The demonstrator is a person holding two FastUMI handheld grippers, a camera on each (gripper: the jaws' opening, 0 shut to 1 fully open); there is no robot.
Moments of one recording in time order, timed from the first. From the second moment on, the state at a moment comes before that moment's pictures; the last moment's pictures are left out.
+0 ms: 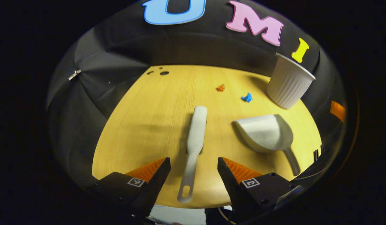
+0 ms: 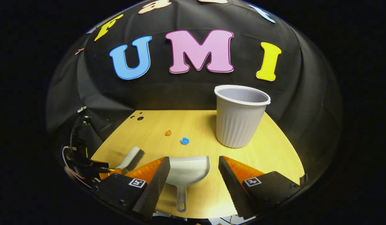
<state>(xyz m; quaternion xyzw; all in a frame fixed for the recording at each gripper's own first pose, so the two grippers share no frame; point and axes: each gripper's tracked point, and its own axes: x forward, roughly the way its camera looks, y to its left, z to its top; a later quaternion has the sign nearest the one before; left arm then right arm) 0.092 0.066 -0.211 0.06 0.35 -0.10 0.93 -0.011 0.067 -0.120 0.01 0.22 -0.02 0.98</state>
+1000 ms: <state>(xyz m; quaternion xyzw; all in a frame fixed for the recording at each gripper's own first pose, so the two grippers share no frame) 0.152 0.047 -0.262 0.12 0.39 -0.12 0.91 -0.064 0.089 -0.196 0.07 0.33 -0.01 0.94</state>
